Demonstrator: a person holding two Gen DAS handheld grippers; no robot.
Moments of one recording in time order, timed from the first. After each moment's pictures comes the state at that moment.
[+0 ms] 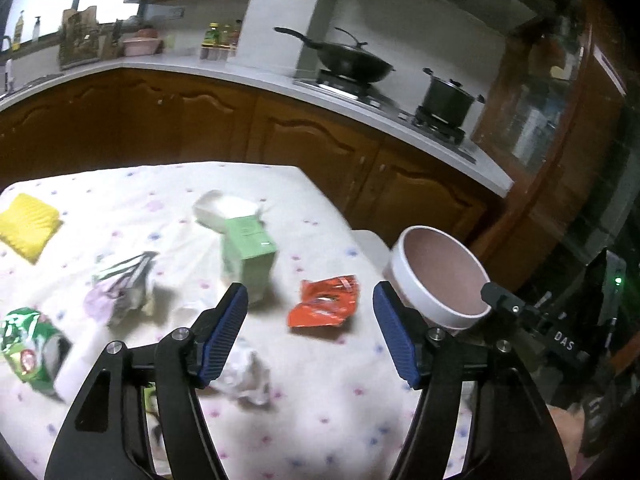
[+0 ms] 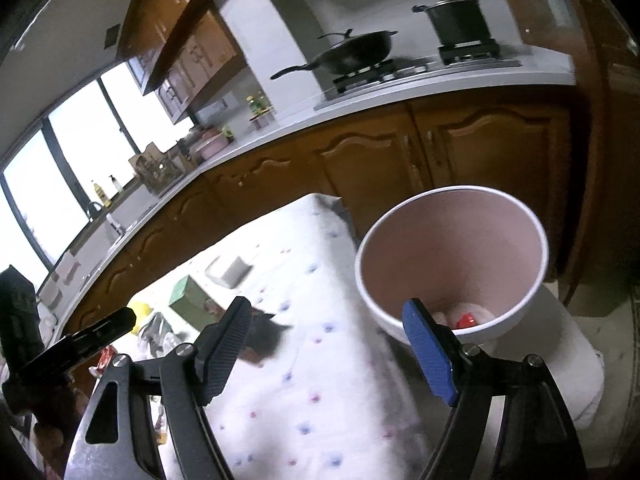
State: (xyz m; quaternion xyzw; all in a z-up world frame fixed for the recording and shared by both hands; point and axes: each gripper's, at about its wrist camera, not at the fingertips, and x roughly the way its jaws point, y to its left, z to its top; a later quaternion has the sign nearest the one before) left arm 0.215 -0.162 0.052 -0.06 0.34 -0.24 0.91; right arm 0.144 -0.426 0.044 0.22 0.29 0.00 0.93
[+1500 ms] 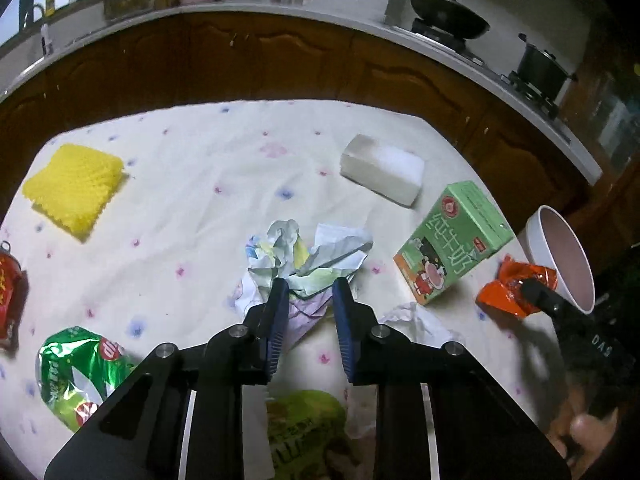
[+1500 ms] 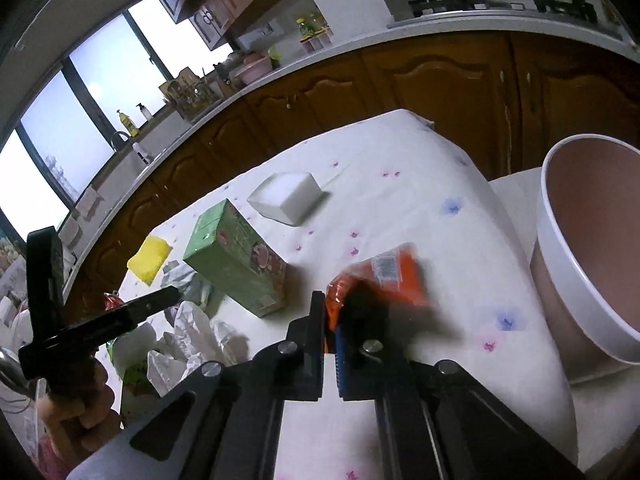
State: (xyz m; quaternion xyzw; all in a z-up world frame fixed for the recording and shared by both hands) left arm 0.301 -0.089 -0.017 -0.02 0.44 -0.13 0.89; right arm 0.231 -0.328 -0.009 0.20 0.38 0.09 0.90
